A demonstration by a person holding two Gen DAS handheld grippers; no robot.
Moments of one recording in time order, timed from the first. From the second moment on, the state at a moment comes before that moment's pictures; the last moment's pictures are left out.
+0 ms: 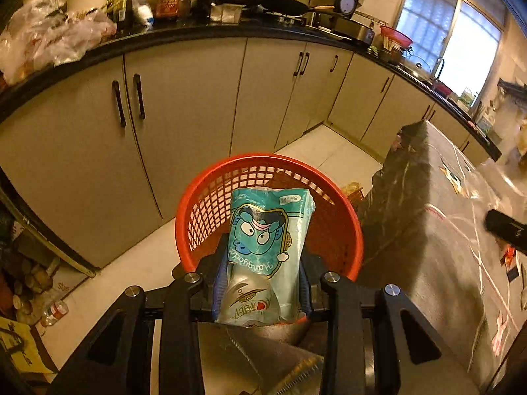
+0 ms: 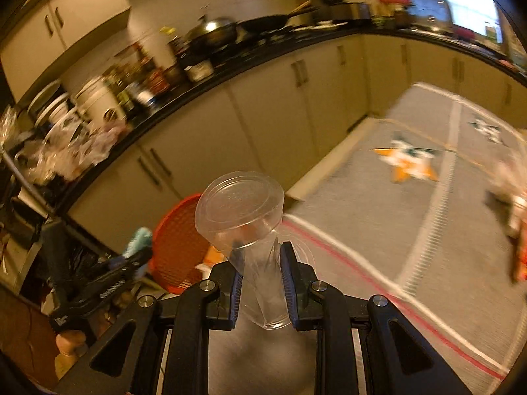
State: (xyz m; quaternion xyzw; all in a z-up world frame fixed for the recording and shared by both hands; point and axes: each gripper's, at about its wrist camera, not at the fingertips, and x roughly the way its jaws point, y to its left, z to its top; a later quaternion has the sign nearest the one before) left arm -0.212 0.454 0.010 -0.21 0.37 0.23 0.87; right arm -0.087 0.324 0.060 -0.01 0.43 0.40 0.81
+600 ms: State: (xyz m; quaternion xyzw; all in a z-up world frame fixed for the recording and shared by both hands) left arm -0.215 0.471 0.011 -0.19 0.36 0.25 0.88; right arm -0.070 0.436 0.003 -0.02 0.49 0.42 0.77
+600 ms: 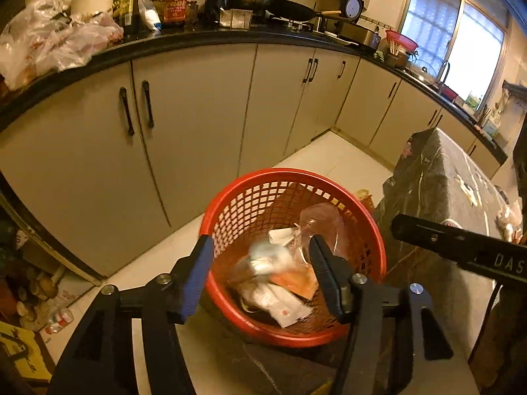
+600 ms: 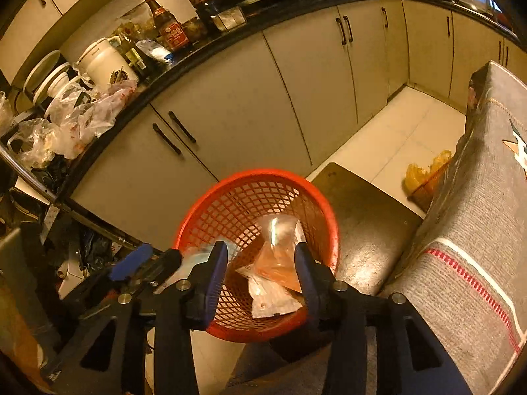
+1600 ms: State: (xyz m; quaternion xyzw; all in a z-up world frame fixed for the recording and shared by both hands) left arm -0.242 0.377 0.060 -0.09 0.36 0.31 0.87; right arm -0.122 0.260 0.054 0.01 0.41 0.35 0.84
